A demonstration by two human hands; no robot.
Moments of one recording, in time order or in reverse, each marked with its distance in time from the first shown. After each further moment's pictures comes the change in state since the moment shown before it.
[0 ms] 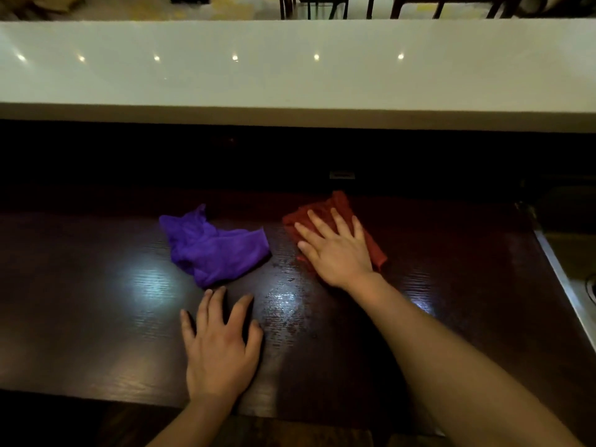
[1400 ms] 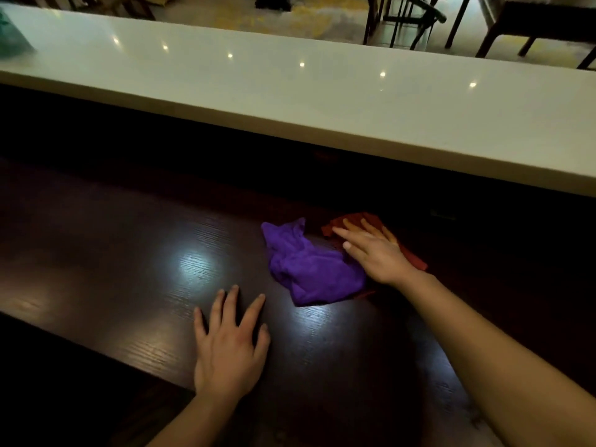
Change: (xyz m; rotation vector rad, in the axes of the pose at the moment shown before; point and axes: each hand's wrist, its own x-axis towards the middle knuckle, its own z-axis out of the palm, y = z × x) left_hand 0.023 -0.129 -0.027 0.070 -0.067 -0.128; right_hand 0.087 -0.086 -0.012 0.206 -0.109 -0.194
